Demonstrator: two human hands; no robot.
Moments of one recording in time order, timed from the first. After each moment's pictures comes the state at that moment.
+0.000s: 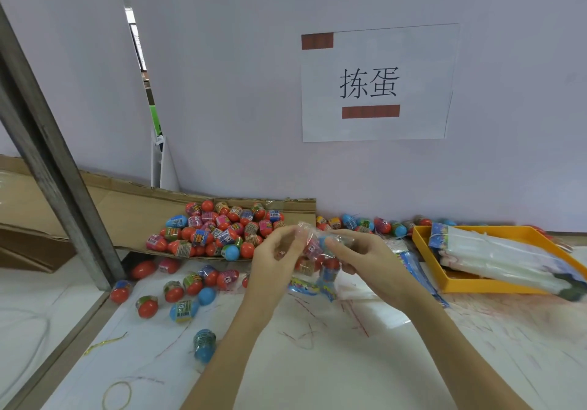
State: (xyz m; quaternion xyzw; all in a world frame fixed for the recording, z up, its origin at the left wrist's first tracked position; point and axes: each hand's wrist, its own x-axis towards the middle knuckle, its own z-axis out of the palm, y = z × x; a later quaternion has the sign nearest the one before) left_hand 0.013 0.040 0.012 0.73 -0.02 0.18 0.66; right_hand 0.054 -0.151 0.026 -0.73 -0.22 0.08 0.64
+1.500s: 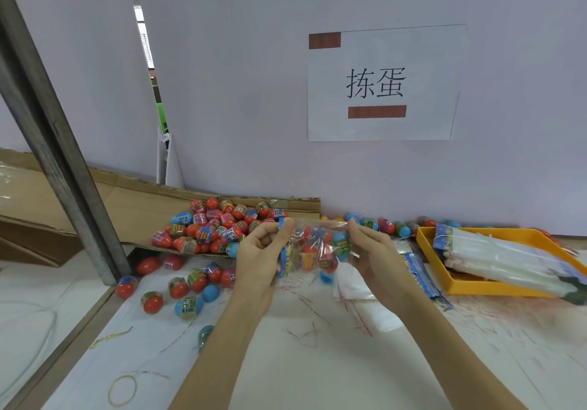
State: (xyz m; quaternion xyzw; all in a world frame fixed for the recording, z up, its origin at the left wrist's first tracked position) left_hand 0.017 0.055 0.020 0.59 0.07 0.18 0.78; right_hand 0.047 -0.137 0.033 -0.61 -0.15 0.08 0.77
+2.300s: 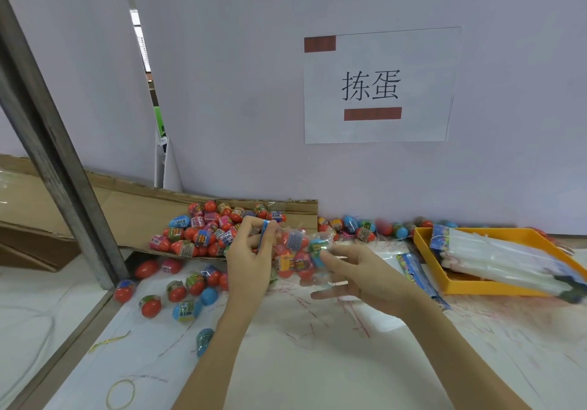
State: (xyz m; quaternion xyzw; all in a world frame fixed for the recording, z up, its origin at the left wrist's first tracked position) left_hand 0.016 0.066 0.012 0.75 -0.01 0.35 0.56; right_hand 0.044 -0.141 0.028 -0.62 -0.22 0.27 0.70
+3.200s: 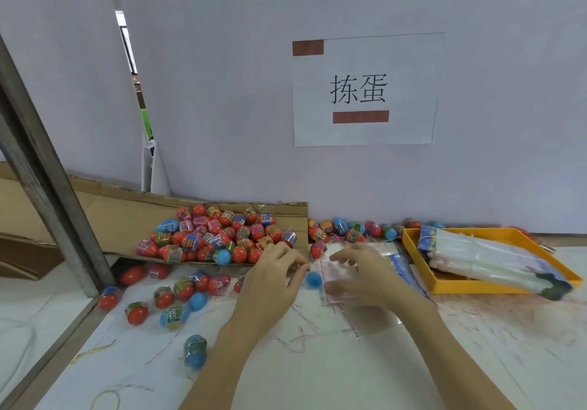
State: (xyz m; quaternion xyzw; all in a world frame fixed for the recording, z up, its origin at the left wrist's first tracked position) left_hand 0.013 0.046 -0.007 0.91 -0.14 0.27 0.28; right_hand 0.085 -0.170 -0.007 -0.95 -0.19 -0.01 0.23
